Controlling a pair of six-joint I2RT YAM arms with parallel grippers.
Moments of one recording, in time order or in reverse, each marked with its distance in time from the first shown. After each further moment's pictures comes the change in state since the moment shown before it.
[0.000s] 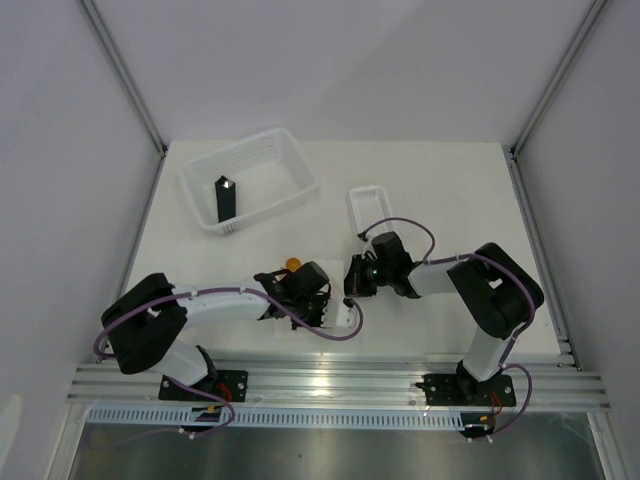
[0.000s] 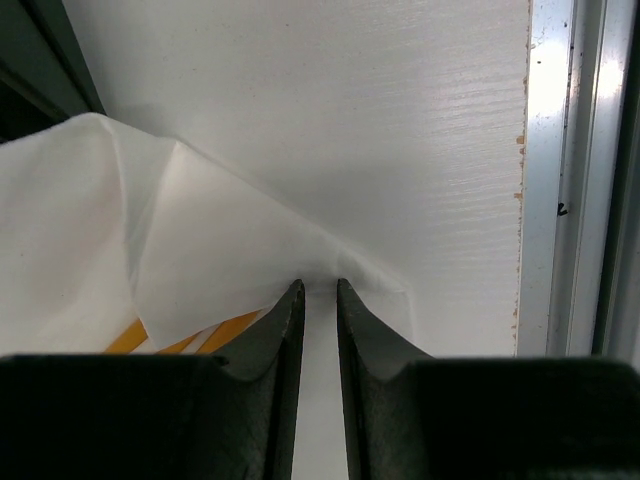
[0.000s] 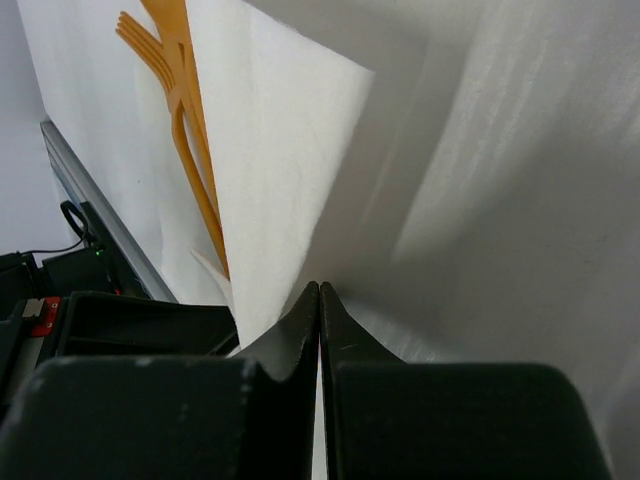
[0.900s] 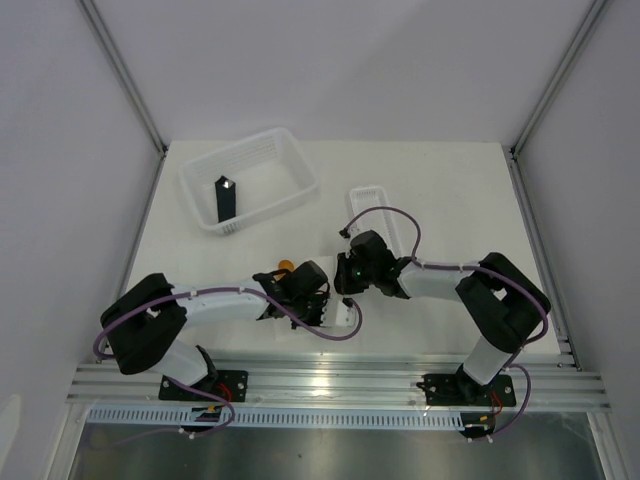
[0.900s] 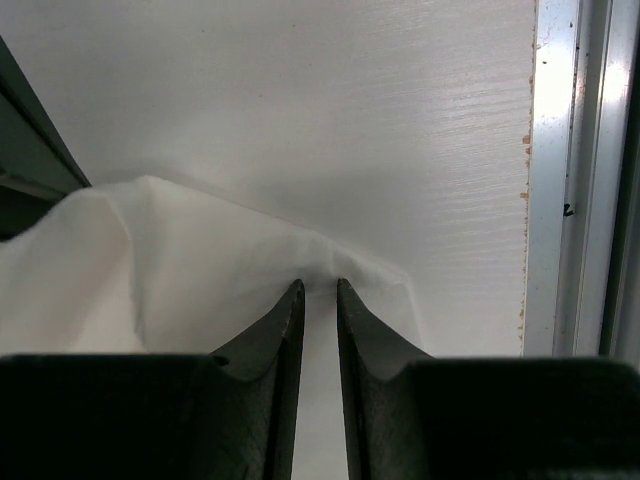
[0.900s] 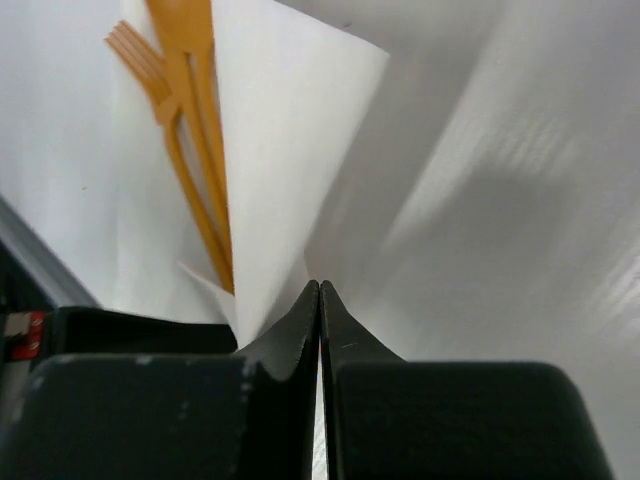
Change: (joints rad) left arm 0.010 -0.003 -0.009 0.018 0.008 0.009; right arm 0.155 -0.092 0.102 -0.193 0.270 -0.163
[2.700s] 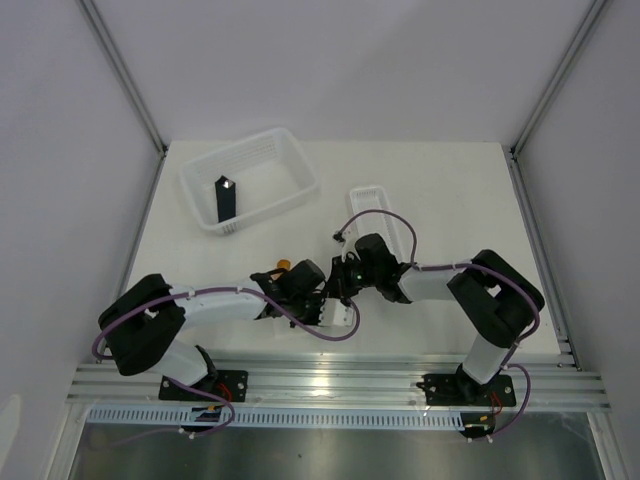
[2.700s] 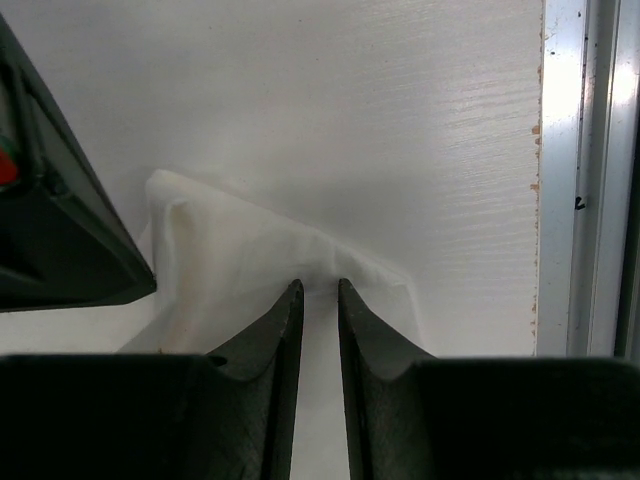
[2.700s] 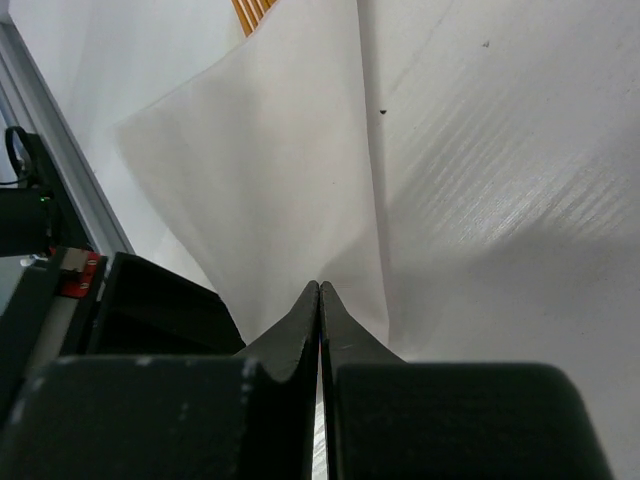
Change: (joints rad) left arm 0.018 -0.011 -0.016 0.018 0.016 0.035; right arm -0.018 0.044 -0.056 0.229 -0.195 -0.077
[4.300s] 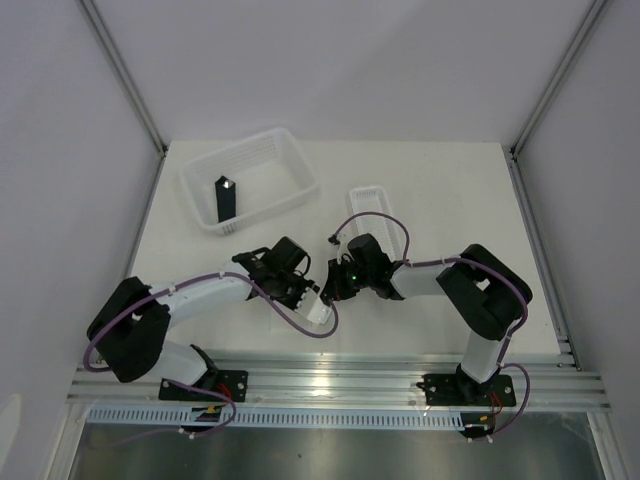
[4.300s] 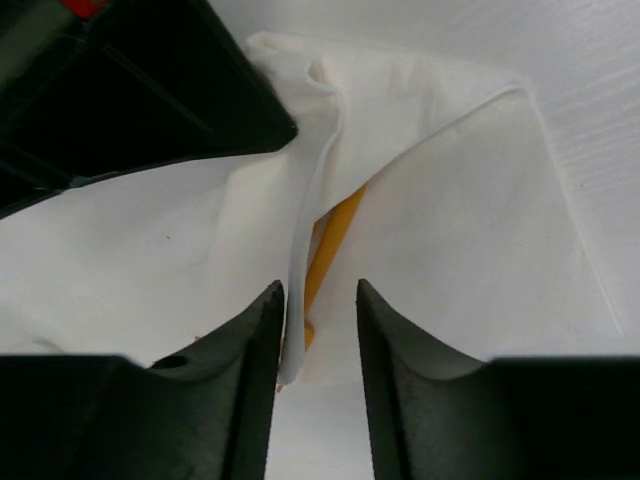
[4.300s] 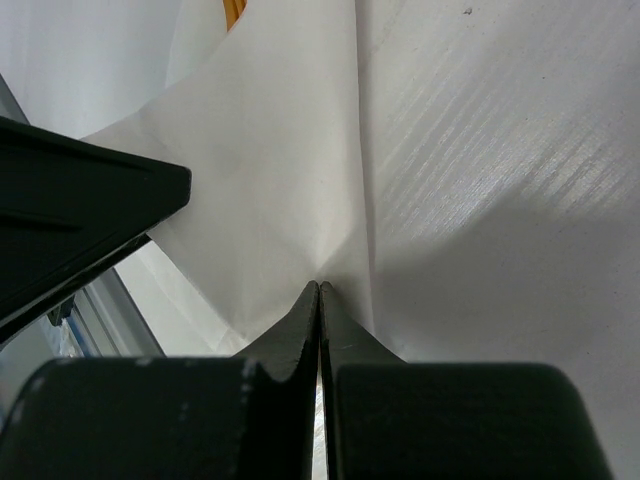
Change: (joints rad) left arm 0.183 -0.052 0.108 -0.234 -0.006 0.582; right arm 0.009 0.082 0.059 -0.074 0.018 -0.005
